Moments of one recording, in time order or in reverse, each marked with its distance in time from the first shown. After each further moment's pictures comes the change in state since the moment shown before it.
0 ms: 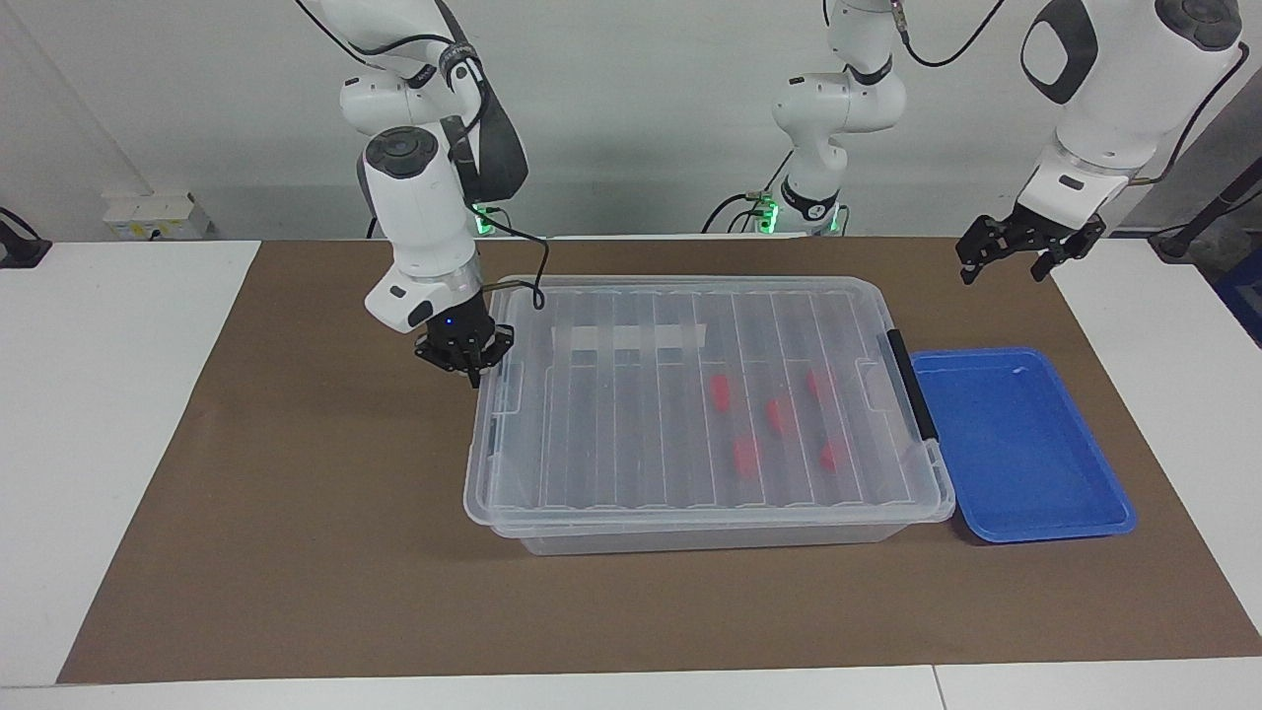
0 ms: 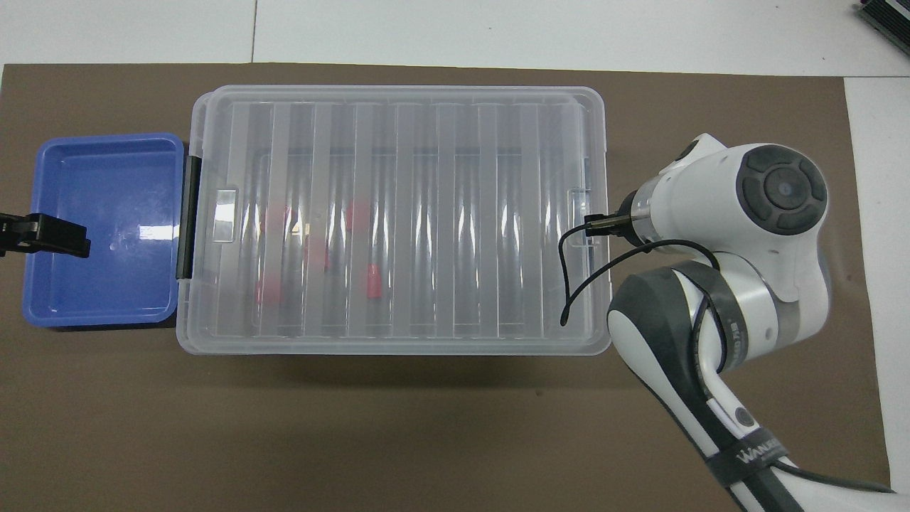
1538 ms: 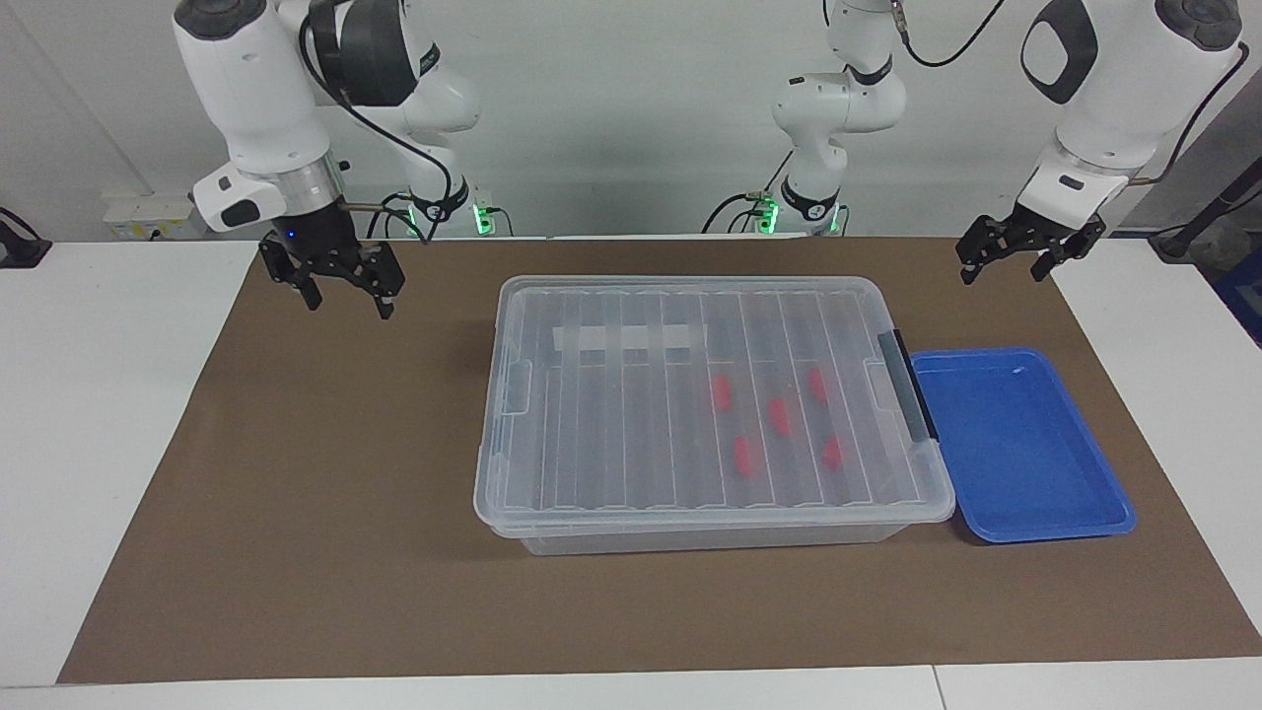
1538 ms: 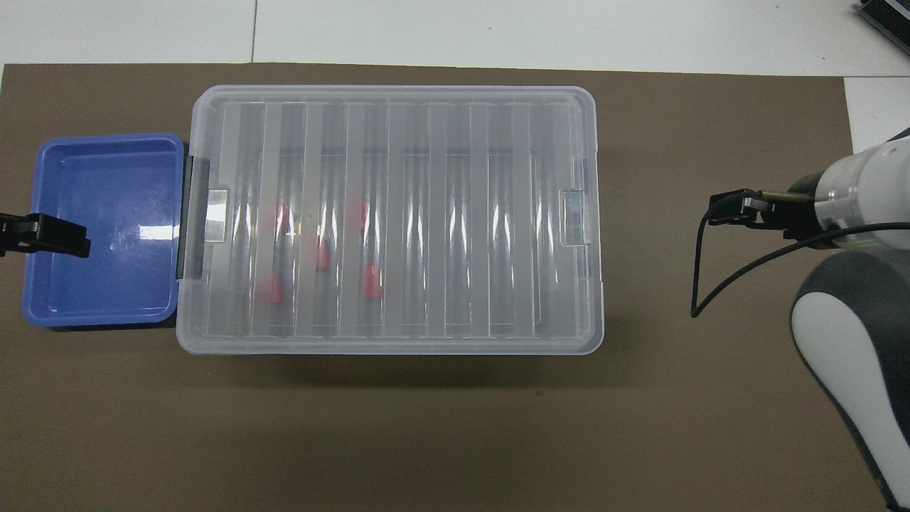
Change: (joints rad) left arm 0.000 0.000 0.000 0.000 0.000 0.000 0.000; right arm -0.197 -0.154 -0.011 0.215 0.004 -0.410 0.066
